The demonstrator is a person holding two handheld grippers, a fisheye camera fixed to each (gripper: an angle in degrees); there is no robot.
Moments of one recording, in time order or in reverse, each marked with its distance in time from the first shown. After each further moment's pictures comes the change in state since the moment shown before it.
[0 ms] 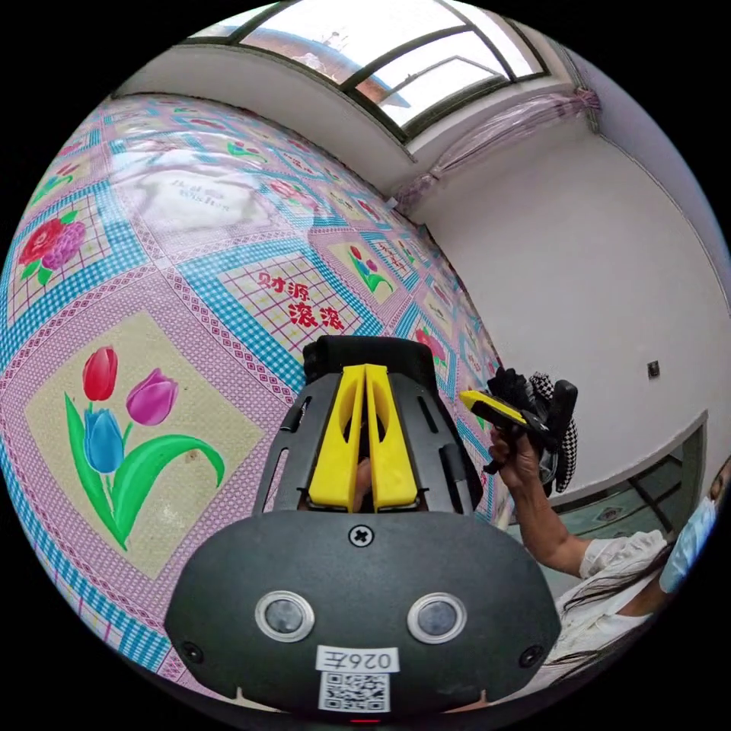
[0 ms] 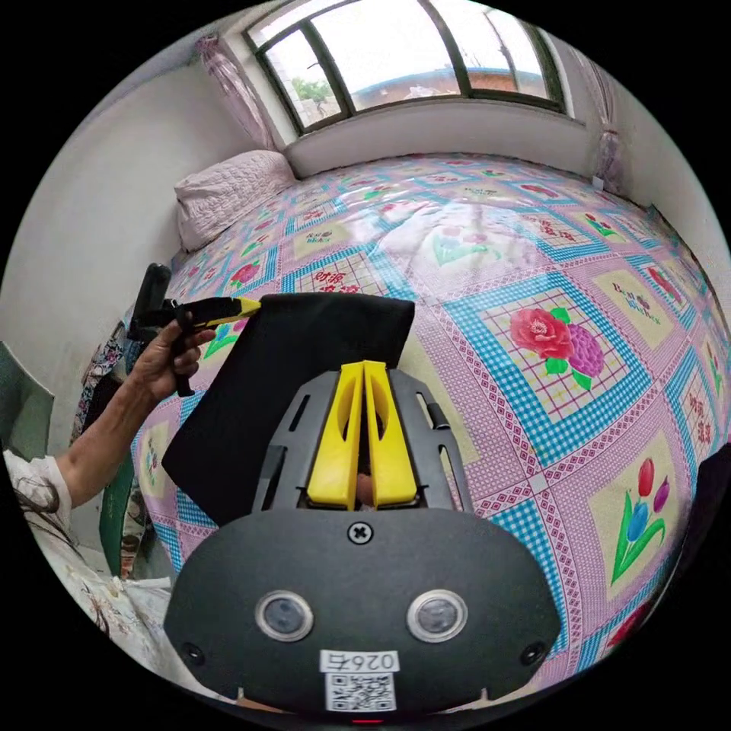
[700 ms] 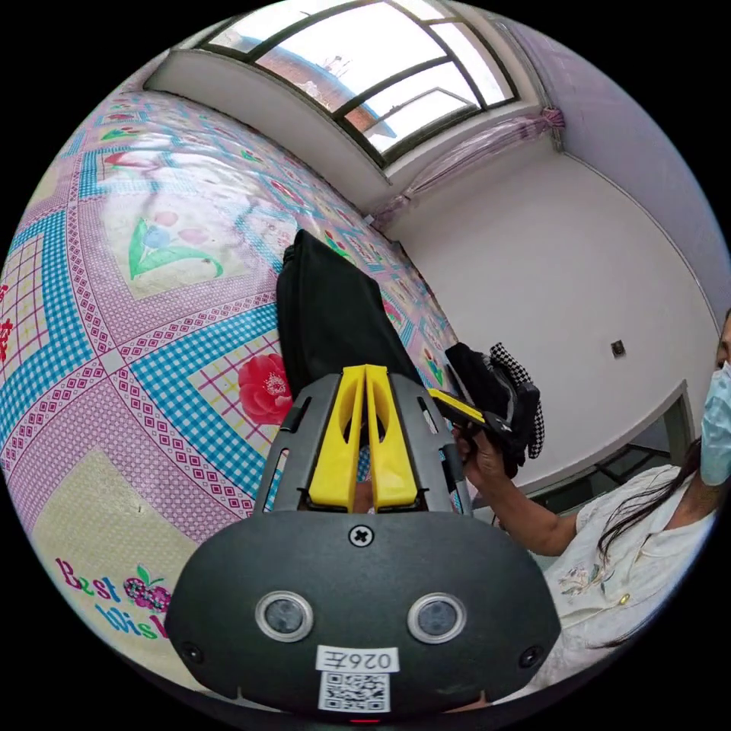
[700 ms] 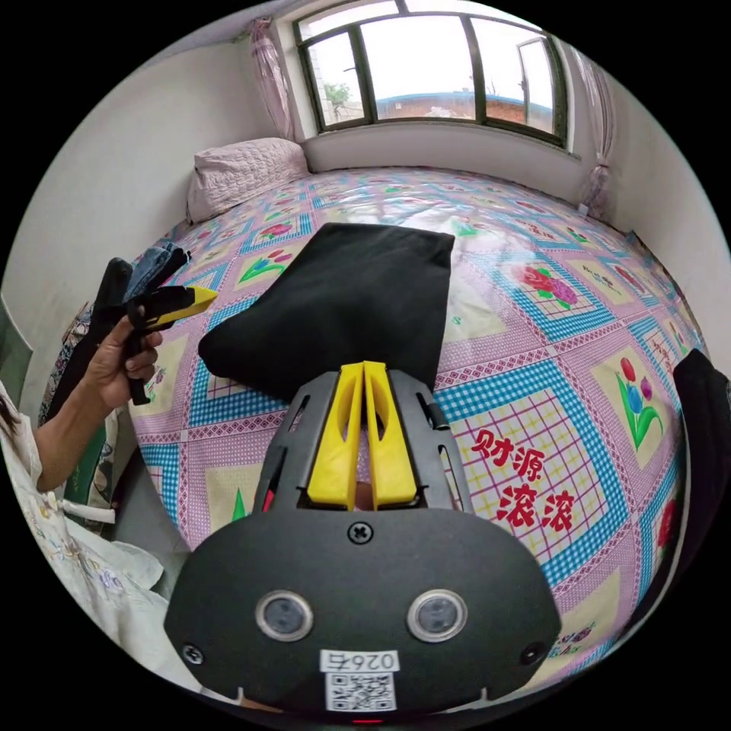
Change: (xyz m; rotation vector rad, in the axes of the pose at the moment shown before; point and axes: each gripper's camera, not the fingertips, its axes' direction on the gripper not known) left arm 0.090 0.242 -0.020 0.067 0.022 -0.007; right arm -0.144 0.204 -0.024 0.001 0.105 -0.053
